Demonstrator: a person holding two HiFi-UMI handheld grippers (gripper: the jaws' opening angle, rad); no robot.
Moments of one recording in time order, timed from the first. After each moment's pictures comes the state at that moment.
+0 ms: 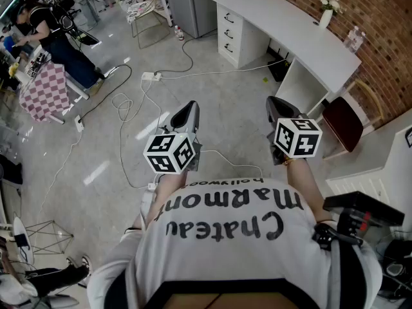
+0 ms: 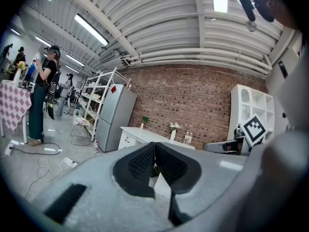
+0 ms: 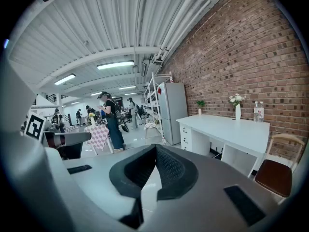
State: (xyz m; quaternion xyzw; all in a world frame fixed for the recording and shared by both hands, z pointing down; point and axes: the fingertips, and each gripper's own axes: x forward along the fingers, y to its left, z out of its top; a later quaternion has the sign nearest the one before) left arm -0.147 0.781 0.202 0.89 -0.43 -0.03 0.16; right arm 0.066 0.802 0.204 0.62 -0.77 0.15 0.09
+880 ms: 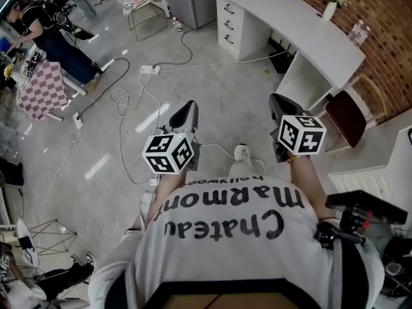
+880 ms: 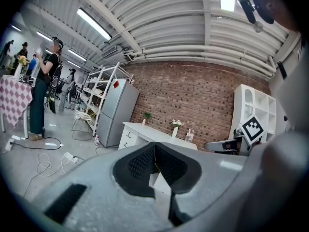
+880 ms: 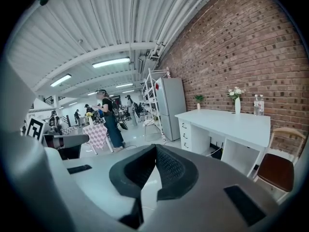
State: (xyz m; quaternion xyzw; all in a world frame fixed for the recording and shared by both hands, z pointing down) left arm -0.159 0.755 0.223 0.88 -0.43 -0.01 0.18; right arm 0.066 0.775 0.222 0.62 -0.76 0.18 0.10
